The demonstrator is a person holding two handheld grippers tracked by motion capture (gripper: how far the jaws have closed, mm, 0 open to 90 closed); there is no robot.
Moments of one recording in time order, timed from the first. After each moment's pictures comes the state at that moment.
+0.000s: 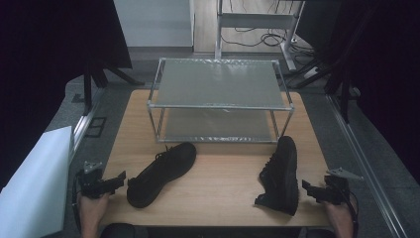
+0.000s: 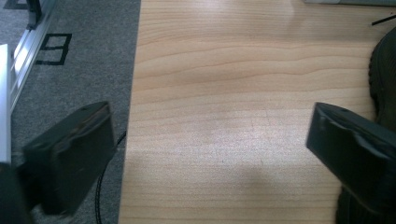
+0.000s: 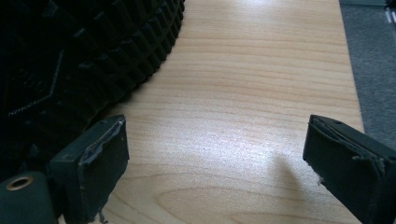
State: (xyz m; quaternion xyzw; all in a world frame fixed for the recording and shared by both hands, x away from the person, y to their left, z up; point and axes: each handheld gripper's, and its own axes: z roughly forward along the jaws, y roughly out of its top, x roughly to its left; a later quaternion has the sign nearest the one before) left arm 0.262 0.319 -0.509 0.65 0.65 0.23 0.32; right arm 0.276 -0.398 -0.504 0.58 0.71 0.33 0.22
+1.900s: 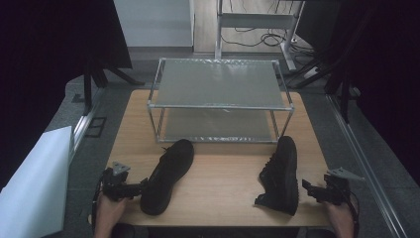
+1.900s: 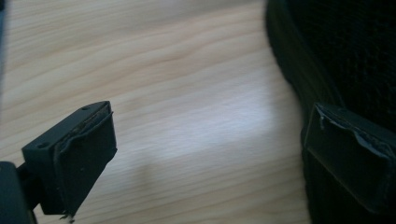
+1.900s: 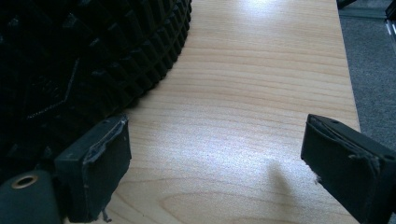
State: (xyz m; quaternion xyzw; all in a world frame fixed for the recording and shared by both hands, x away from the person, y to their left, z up) left arm 0.261 0.253 -0.501 0.75 0.55 0.21 0.29; right arm 0.274 -0.397 -0.501 0.57 0.71 0.34 0.23
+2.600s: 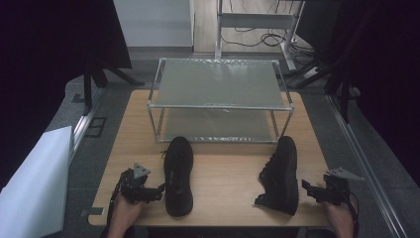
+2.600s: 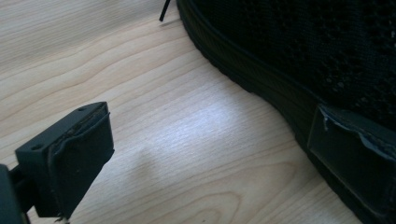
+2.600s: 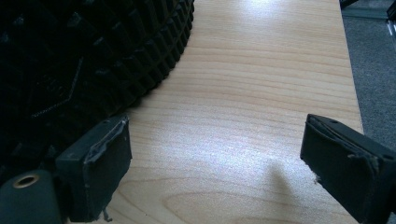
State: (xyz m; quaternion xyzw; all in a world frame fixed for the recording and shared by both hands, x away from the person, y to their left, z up) left arm 0.260 0.204 -0.500 0.79 0.50 0.19 0.30; right arm 0.274 -0.395 -0.500 0.56 0.72 0.34 0.23
